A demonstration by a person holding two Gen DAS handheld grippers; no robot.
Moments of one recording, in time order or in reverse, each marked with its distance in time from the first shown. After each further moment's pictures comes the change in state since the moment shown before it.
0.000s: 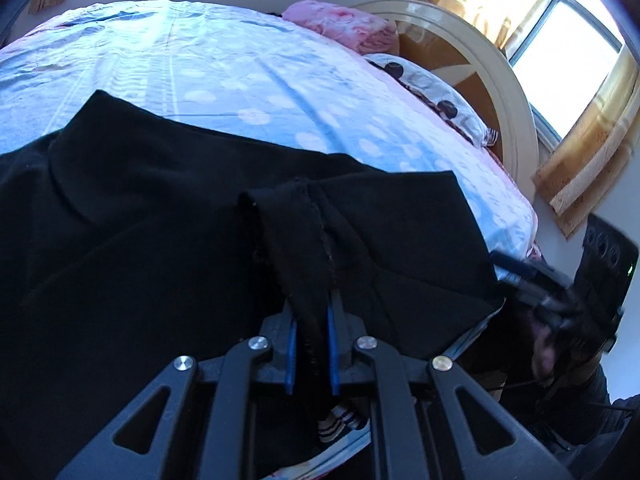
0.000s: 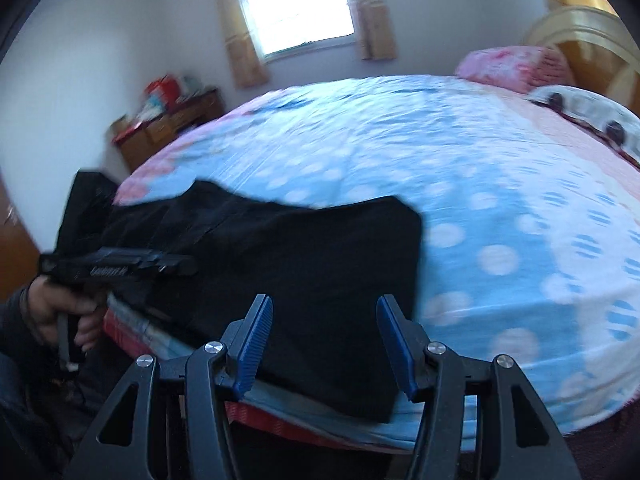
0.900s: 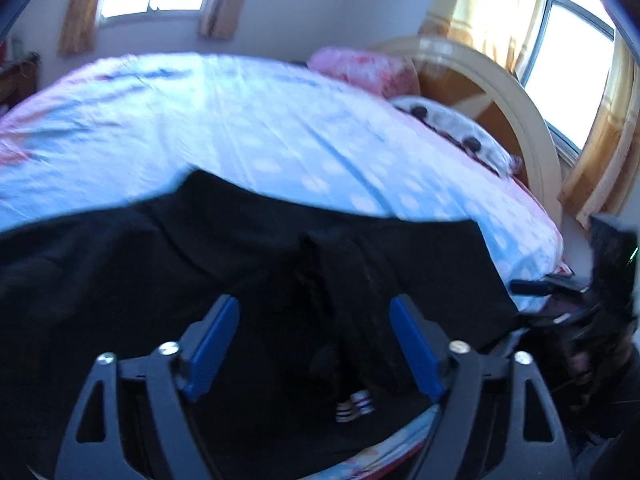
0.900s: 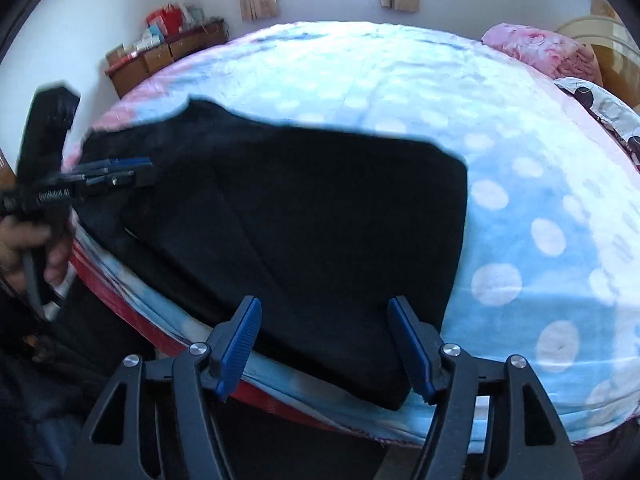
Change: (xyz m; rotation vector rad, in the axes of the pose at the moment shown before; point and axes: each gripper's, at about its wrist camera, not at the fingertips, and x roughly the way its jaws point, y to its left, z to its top) left arm -0.064 0.027 -0.003 0.057 -0.208 0.190; right arm 0.018 0.012 0.015 -0.026 0.159 0.039
